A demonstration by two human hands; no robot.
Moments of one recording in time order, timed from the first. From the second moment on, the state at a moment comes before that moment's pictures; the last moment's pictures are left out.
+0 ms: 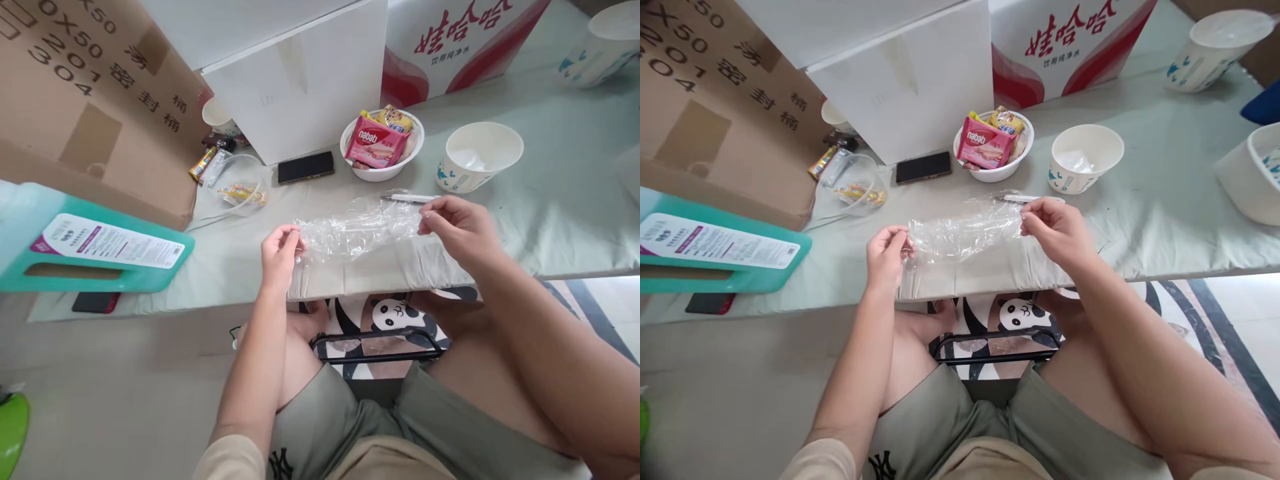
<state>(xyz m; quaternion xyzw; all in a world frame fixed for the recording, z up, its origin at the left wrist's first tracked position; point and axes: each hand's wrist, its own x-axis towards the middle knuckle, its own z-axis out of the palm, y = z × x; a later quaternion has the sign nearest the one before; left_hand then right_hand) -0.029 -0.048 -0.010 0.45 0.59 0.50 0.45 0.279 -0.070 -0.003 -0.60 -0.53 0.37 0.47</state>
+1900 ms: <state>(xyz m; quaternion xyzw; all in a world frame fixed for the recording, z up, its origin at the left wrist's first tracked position) -0.005 -0.047 -0.018 0.85 0.49 0.15 0.12 0.191 -0.095 -0.013 -0.56 -0.81 0.14 0.08</state>
